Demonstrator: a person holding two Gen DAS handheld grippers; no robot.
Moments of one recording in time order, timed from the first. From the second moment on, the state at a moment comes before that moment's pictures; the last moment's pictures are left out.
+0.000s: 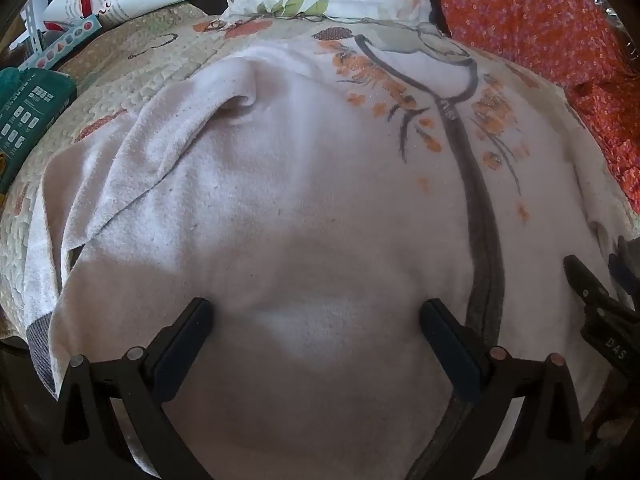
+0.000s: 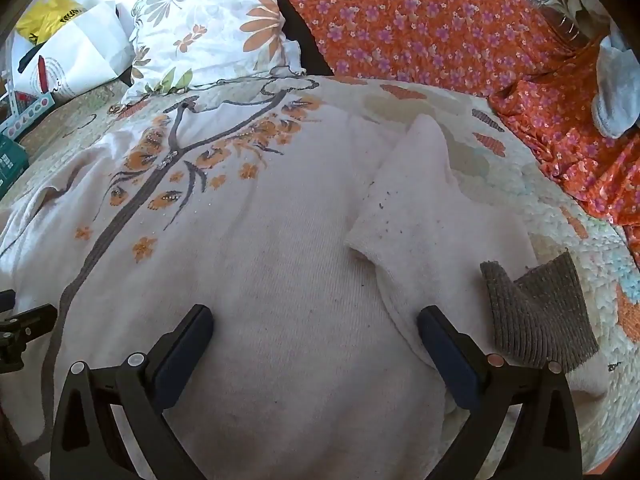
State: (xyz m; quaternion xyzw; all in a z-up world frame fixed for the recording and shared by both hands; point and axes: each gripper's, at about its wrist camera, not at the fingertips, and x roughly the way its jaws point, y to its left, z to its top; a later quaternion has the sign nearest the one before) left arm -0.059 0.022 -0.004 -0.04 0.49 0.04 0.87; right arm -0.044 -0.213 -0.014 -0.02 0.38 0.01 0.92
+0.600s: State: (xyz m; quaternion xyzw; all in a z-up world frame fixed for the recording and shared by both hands) left arm -0.059 0.023 -0.005 -0.04 0.49 0.04 0.87; right arm -0.045 -0.212 -0.014 -0.02 0.39 0.01 0.92
